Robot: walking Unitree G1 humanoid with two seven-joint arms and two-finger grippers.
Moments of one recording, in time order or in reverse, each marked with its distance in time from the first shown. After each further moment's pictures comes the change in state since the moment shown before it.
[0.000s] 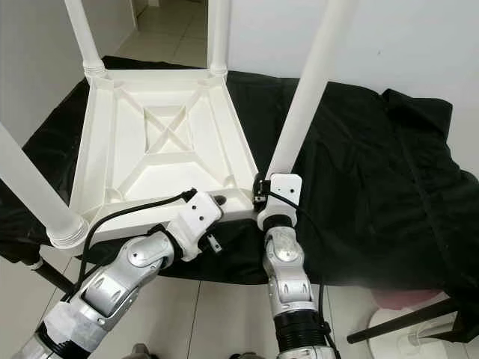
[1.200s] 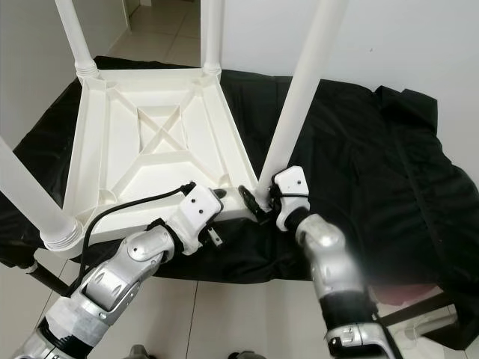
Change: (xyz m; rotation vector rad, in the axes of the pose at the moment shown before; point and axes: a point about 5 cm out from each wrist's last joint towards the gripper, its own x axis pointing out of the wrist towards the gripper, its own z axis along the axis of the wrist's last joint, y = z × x) left arm 0.002 0.004 0.005 0.010 -0.015 0.009; right arm 0.022 -0.028 0.013 -0.182 0.011 0.684
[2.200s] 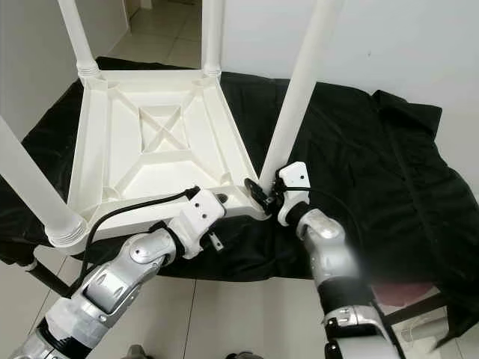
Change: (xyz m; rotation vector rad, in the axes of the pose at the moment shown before) left arm 0.000 -0.003 -0.002 0.013 0.034 -0.015; right arm 0.006 -0.004 -0.017 0.090 0.025 -0.086
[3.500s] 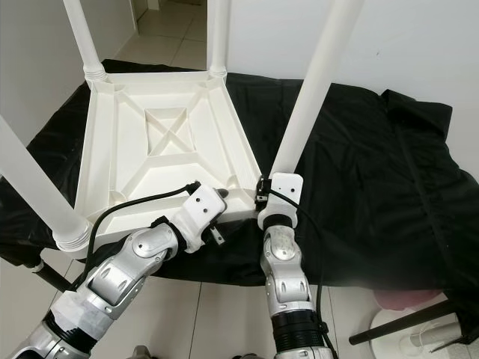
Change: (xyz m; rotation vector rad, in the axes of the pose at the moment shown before) left arm 0.007 0.006 -0.001 -0.007 -0.018 0.011; right arm -0.013 0.039 0.007 0.116 -0.038 -0.624
